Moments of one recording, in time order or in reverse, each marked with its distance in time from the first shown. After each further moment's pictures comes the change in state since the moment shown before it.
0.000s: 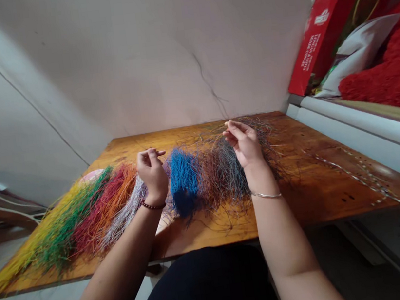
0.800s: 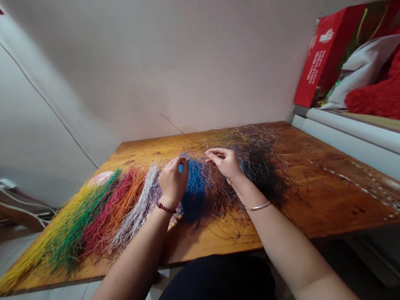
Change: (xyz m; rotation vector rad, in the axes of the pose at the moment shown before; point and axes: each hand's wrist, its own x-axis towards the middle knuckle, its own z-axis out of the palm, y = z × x) left_hand -0.007 -0.005 -0.005 0.686 -0.370 0.270; right_hand -0.030 0.052 0.050 -0.093 -0.189 0.102
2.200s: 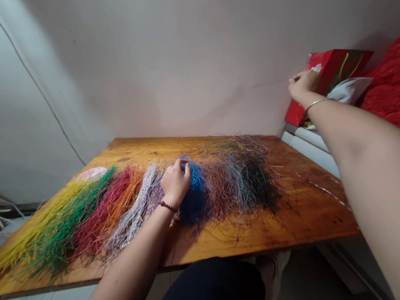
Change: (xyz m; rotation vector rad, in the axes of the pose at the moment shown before) left_hand 0.002 -0.012 0.001 0.066 -0.144 -0.184; right_hand 0.200 -0.217 -0.154 -1.569 0.457 -0.487
